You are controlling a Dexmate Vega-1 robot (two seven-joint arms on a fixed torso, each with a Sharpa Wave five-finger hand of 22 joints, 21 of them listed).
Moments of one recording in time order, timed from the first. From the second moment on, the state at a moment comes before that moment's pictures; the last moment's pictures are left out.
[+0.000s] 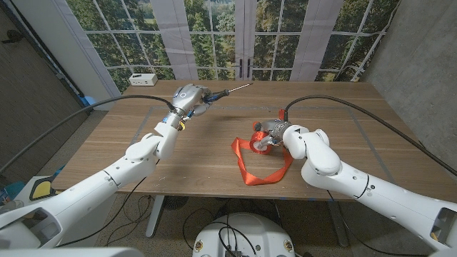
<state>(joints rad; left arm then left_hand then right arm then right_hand) 0.82 0.81 0.63 -1.73 0.78 0.15 0.52 1.02 0.06 0.49 -0.12 0.19 0.78 0.06 0.36 0.35 0.77 -0.03 0.56 0.52 1.09 -0.17 0.39 0.62 0.48 -0.05 1.11 0.20 -0.75 -0.76 -0.89 -2.17 -0.90 -0.80 0.60 0.92 0.08 0.24 -0.15 0.25 0.83 0.05 0.43 0.25 0.79 0.00 0.71 0.41 0.77 -0.08 0.73 0.72 0.53 0.01 0.36 0.20</state>
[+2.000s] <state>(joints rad) 0.74 0.77 0.67 -1.66 0.78 0.12 0.49 1.02 0.06 0.49 -0.12 0.19 0.78 0.06 0.36 0.35 0.78 -0.01 0.54 0.52 1.10 -0.17 0.36 0.66 0.46 -0.05 1.14 0.19 -1.08 -0.69 -0.61 -2.31 -0.54 -0.65 -0.34 0.94 0.06 0.26 -0.13 0.20 0.89 0.11 0.45 0.27 0.88 0.06 0.76 0.41 0.86 -0.07 0.97 0.90 0.60 0.04 0.47 0.24</state>
